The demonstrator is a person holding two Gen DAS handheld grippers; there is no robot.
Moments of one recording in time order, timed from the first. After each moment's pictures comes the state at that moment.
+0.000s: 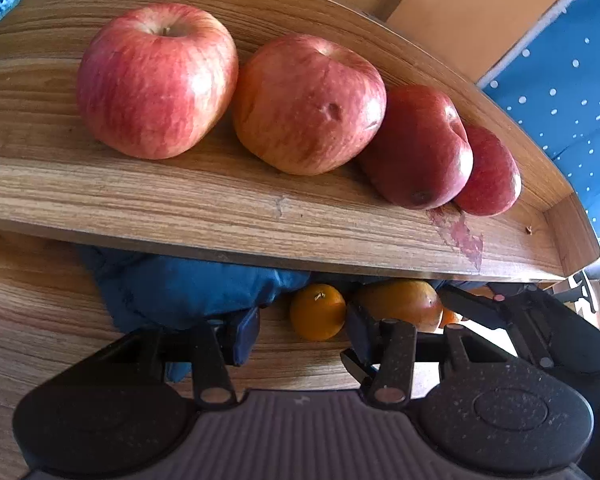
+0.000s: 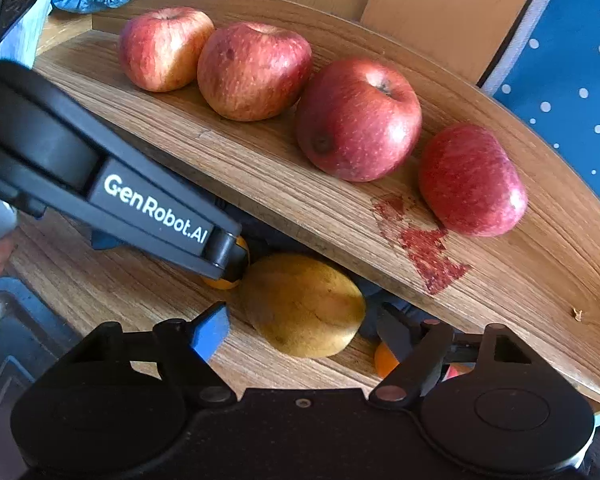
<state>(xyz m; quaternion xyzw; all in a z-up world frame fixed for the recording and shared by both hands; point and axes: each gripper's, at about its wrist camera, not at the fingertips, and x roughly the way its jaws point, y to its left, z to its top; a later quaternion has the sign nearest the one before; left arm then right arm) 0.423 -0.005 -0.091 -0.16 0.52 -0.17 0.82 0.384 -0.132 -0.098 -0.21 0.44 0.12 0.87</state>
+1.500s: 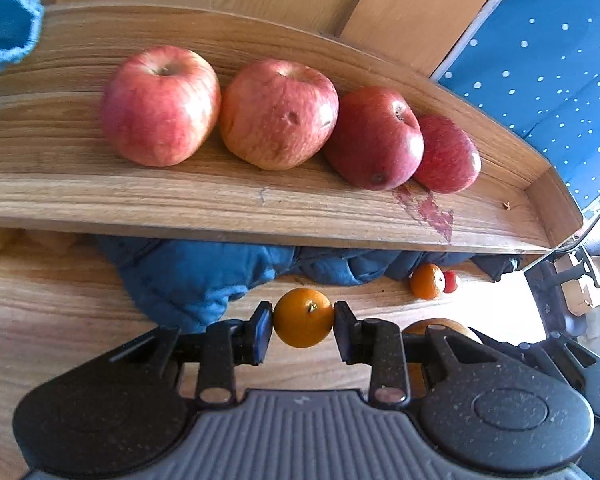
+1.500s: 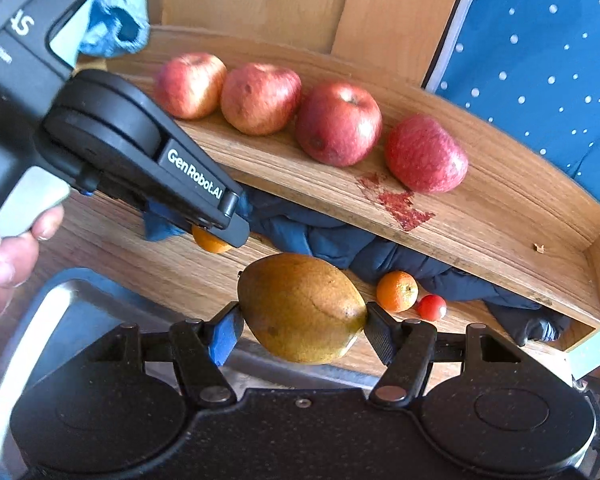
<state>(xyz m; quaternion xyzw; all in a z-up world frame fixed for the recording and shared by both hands) 0.383 -0.004 -0.063 -0.12 0.50 -0.17 0.84 0.302 -0.134 -0.063 -0.15 0.41 0.09 0.89</state>
